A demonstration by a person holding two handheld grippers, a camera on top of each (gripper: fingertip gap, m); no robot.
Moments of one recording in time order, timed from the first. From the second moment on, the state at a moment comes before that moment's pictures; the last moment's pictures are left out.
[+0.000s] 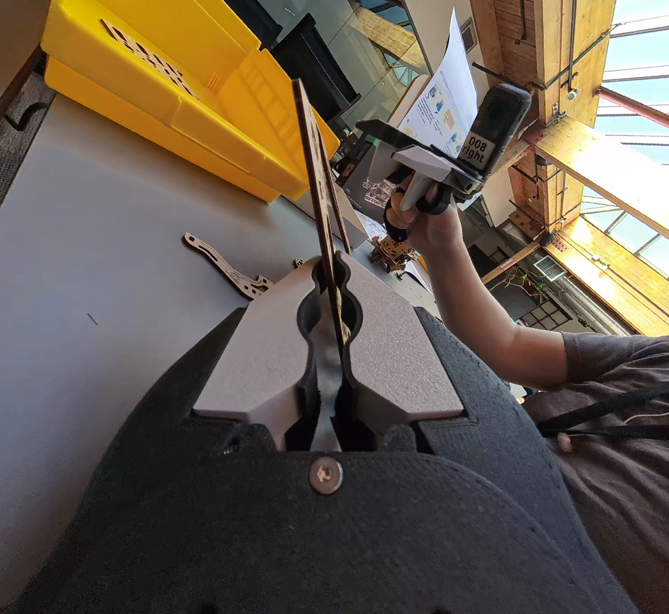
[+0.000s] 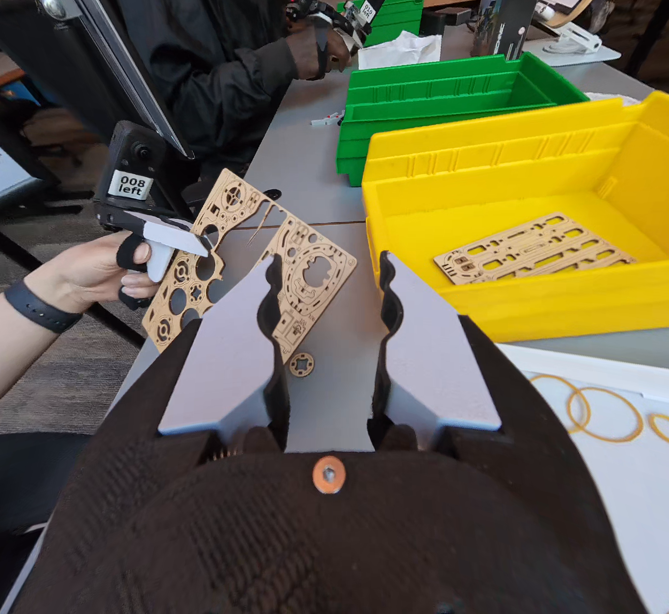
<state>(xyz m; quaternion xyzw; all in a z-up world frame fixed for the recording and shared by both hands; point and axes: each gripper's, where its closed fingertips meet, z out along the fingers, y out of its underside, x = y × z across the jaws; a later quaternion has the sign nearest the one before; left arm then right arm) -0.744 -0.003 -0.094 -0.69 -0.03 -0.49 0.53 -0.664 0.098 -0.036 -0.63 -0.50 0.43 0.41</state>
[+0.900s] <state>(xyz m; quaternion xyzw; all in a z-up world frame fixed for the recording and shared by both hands) -0.736 -0.010 -0.081 -0.67 0.01 -0.49 0.56 -0.665 0.016 -0.113 -0.63 -0.52 0.57 0.08</state>
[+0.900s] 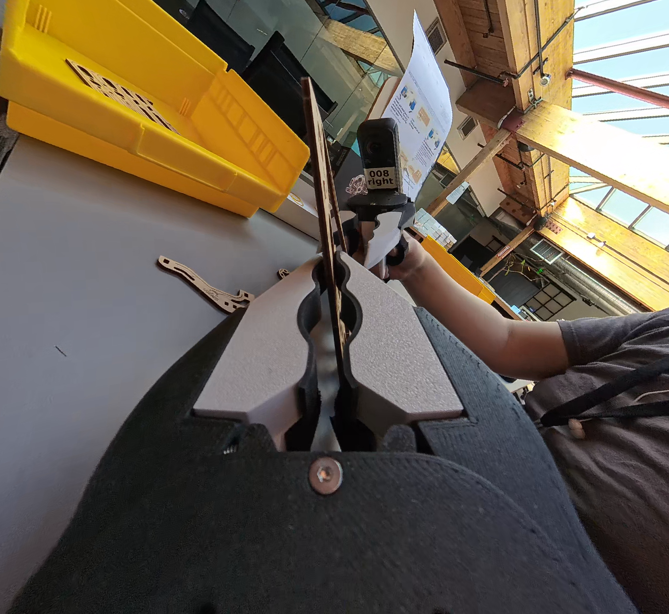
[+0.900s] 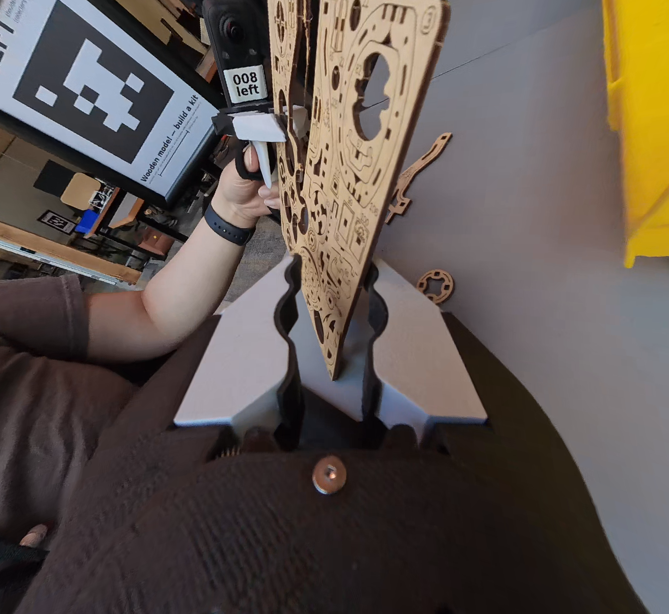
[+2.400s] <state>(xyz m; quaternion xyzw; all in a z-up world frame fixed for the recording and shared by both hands) -0.700 -0.041 -0.064 -0.64 0.03 -0.58 0.51 -0.647 0.016 -0.045 -0.55 -0.39 0.73 0.03</state>
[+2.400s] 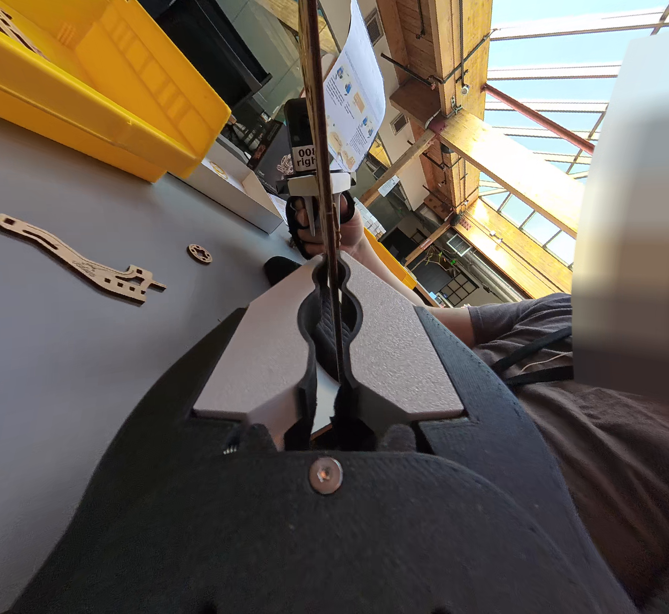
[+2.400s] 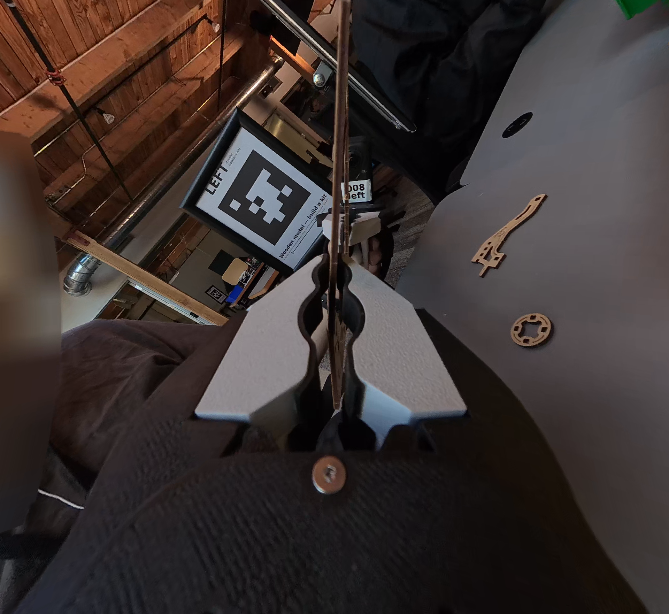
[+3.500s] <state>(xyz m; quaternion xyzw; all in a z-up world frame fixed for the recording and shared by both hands) -0.713 -0.039 -0.054 -0.66 -0.02 -0.54 0.52 -0.629 0.033 -0.060 -0.60 -0.43 0.66 0.15</state>
